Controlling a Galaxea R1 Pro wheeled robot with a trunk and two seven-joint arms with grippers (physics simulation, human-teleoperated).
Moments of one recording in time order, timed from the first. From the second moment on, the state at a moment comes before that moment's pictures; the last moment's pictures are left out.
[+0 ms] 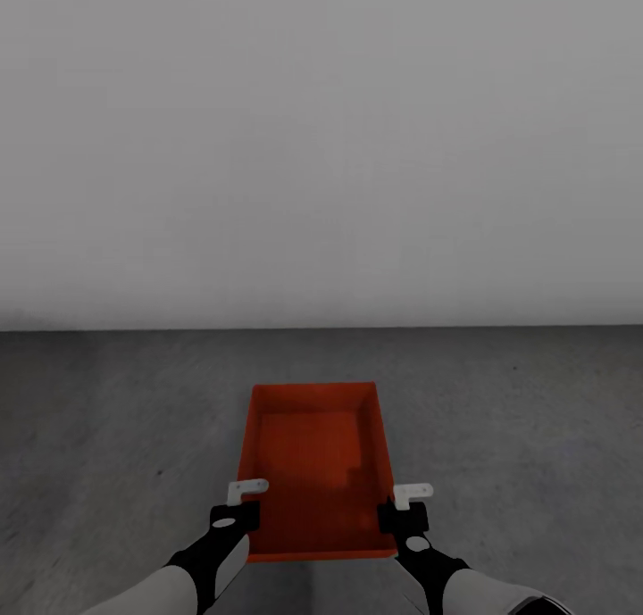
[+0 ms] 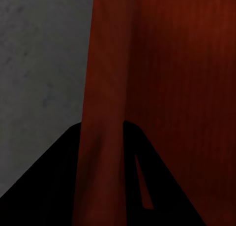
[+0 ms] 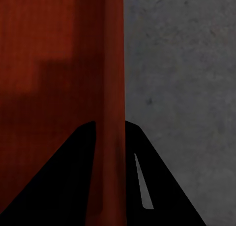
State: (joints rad) left arm -0.63 -0.13 -0.15 -0.21 0.19 -0.01 0.29; right arm -0.67 0.14 0.40 -0.03 -0.26 -0.30 -0.26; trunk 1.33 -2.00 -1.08
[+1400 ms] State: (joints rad) left arm -0.63 -0.13 -0.15 -0.21 0.19 -0.01 0.29; right arm -0.67 0.14 0.40 -0.03 -0.26 -0.30 -0.26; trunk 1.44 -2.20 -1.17
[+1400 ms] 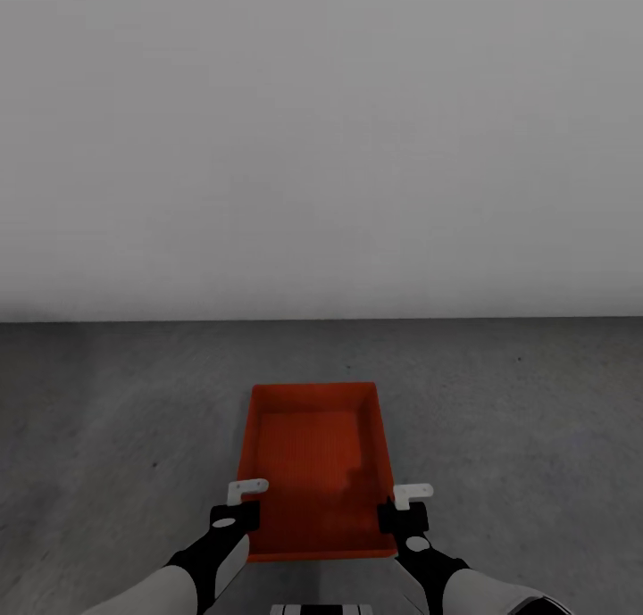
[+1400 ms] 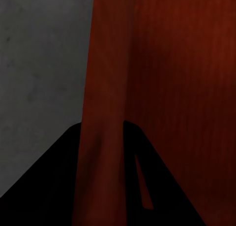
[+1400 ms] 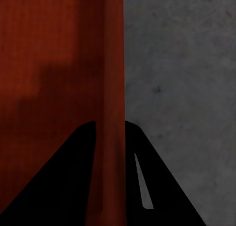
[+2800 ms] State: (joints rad) left arm -0.63 -0.13 -0.15 -0.21 0.19 -0.01 0.29; right arm -0.67 0.14 0.40 -0.03 -0.26 -0.30 -0.26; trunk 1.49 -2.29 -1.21
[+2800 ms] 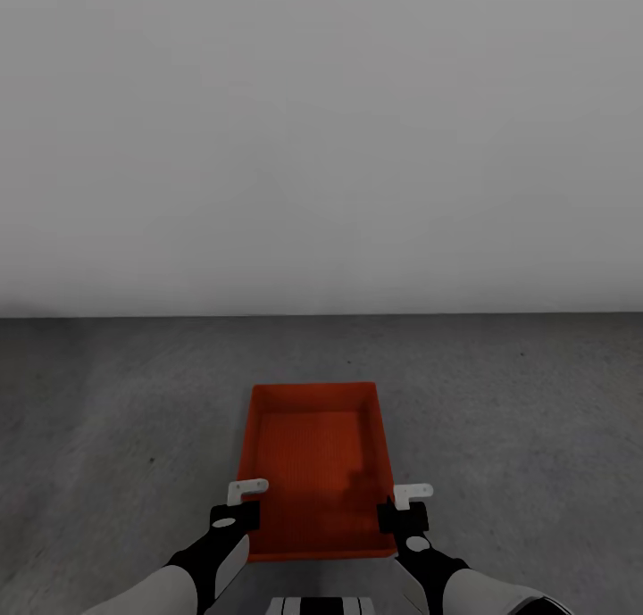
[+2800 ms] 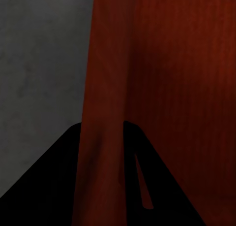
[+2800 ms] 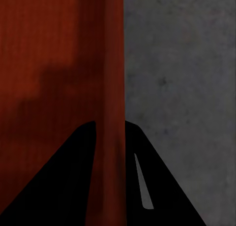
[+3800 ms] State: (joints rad) left arm -0.63 -0.13 -0.15 -0.21 0.19 -0.01 0.29; right arm -0.67 0.14 0.39 -0.03 -0.26 -0.30 -0.26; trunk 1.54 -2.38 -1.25
